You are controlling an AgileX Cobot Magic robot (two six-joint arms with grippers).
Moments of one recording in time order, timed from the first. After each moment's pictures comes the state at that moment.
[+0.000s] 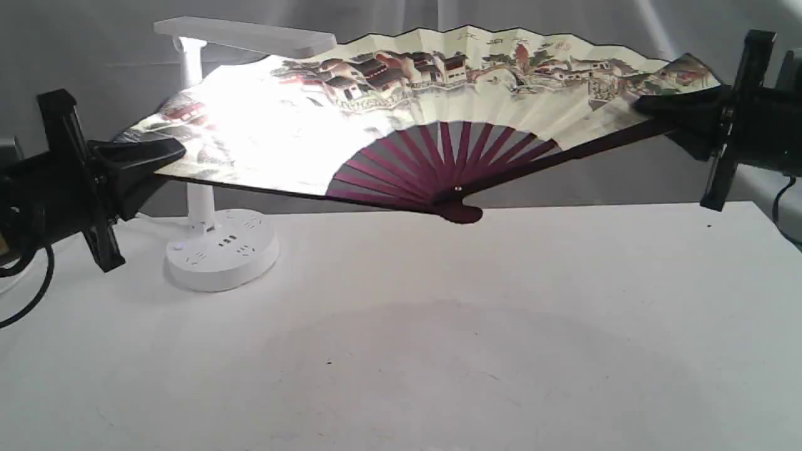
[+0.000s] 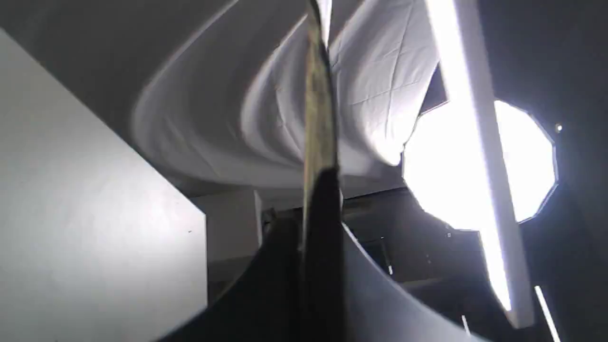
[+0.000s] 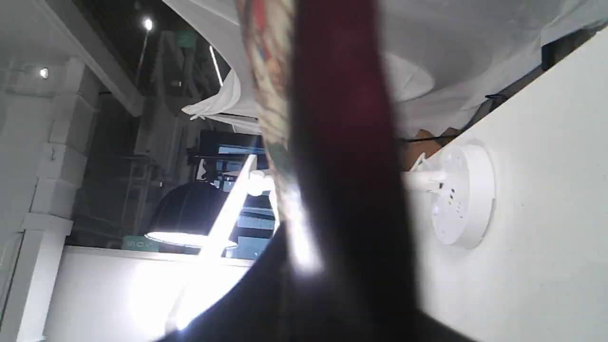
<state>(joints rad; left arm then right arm) 0.16 1.85 -0.98 1.08 -1.10 -2.12 -0.32 2.11 -1.47 1.72 1.28 -0.69</state>
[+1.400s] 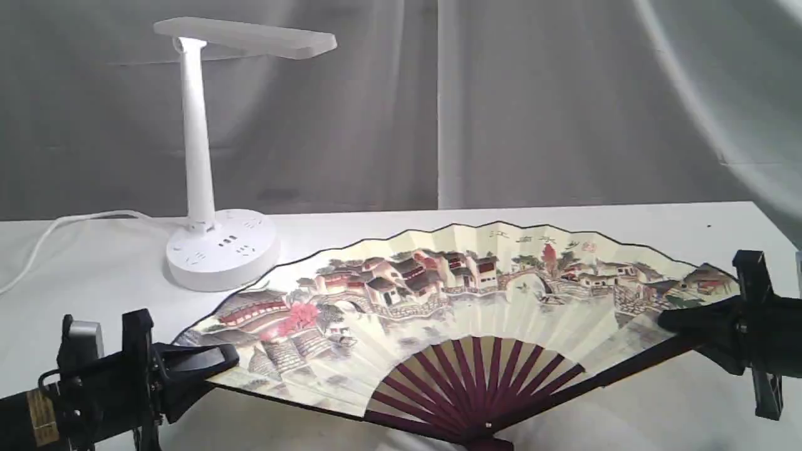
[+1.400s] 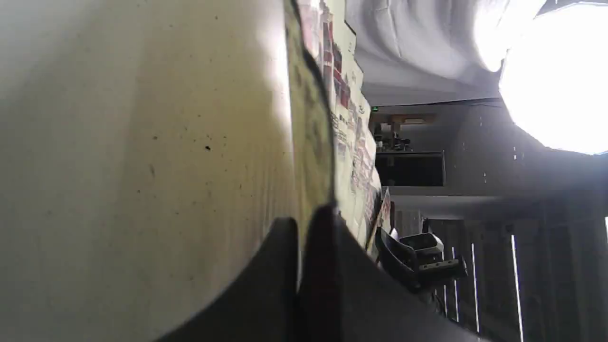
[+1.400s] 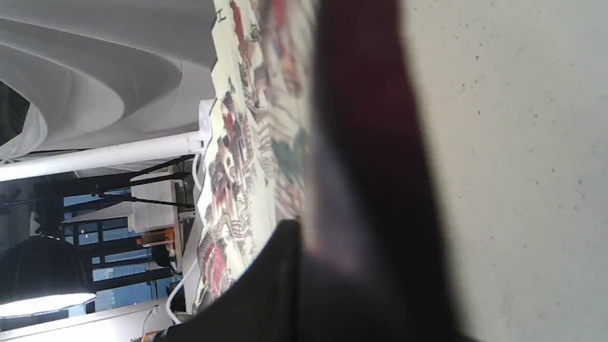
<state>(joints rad) 0.16 2.23 -0.77 1.15 -1.29 -1.71 -0.43 2.11 -0.96 1.62 1.10 -1.07</state>
